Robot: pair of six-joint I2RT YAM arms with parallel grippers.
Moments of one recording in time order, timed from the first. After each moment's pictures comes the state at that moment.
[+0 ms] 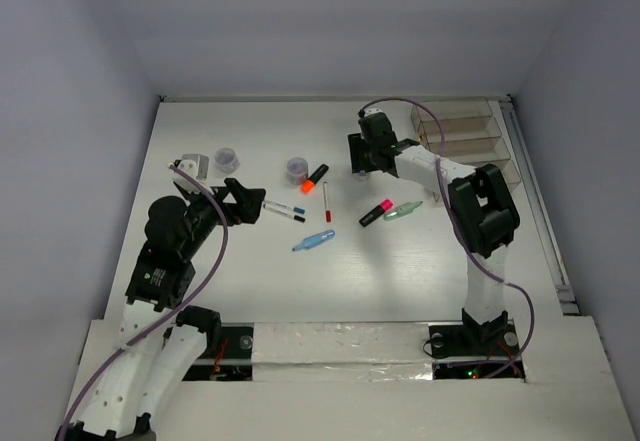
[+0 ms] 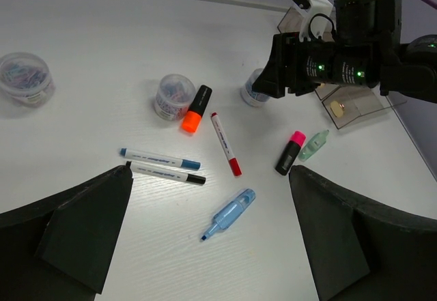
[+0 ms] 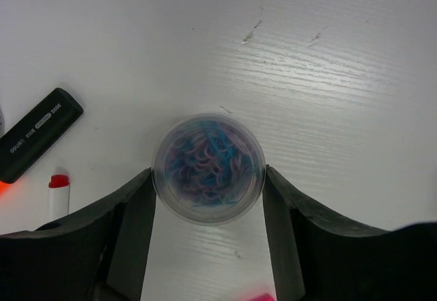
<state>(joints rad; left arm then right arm) -0.26 0.58 0.70 -0.30 0.16 -0.38 0.49 2.03 1.49 -0.25 0.20 0.23</state>
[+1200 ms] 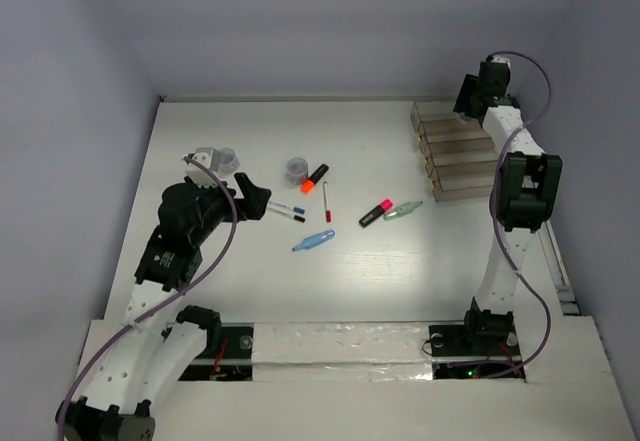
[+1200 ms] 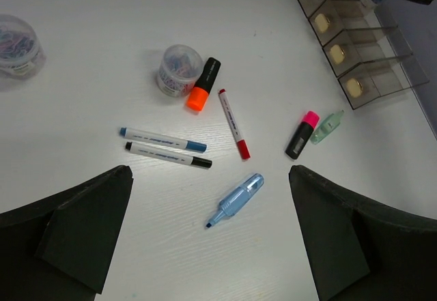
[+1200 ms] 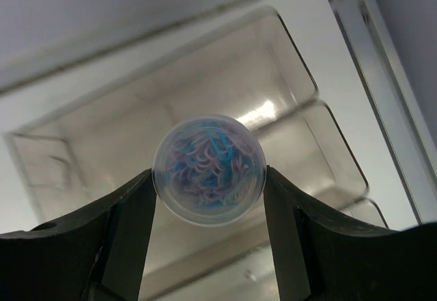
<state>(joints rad) -0.26 0.68 0.70 -0.30 0.17 -0.38 -0.08 2.20 1.95 -0.32 0.20 0.18</state>
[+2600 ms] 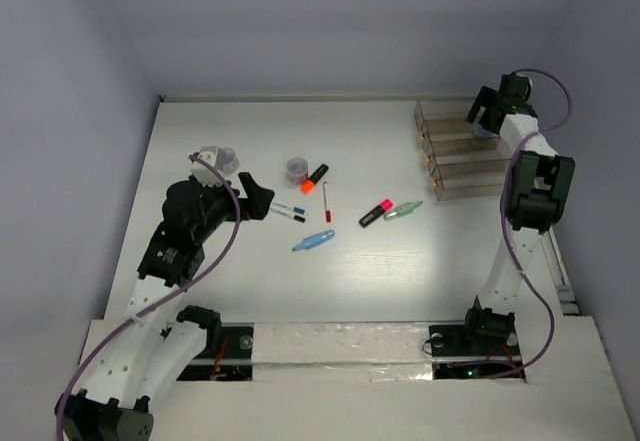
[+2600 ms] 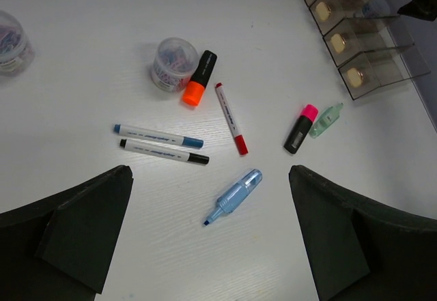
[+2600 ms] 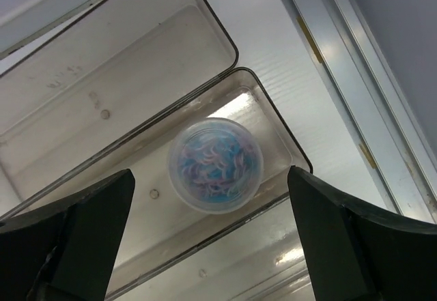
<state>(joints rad) -0.28 0.71 0.70 -0.29 0.18 -0.38 -0.21 2.21 1.85 -0.32 0.16 0.24</state>
